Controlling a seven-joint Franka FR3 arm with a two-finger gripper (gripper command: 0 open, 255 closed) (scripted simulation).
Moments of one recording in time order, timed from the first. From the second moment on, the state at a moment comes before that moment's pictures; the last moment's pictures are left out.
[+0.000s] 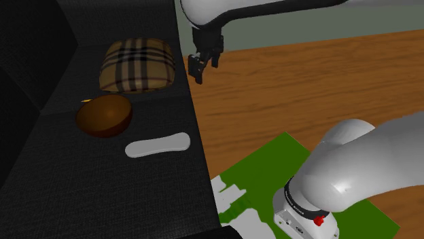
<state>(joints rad) 0.18 -0.49 0.06 -2.34 -0.04 1.93 -0.16</state>
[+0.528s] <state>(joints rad) 0.28 -0.32 0.13 -2.34 -0.01 2.08 -0.30</state>
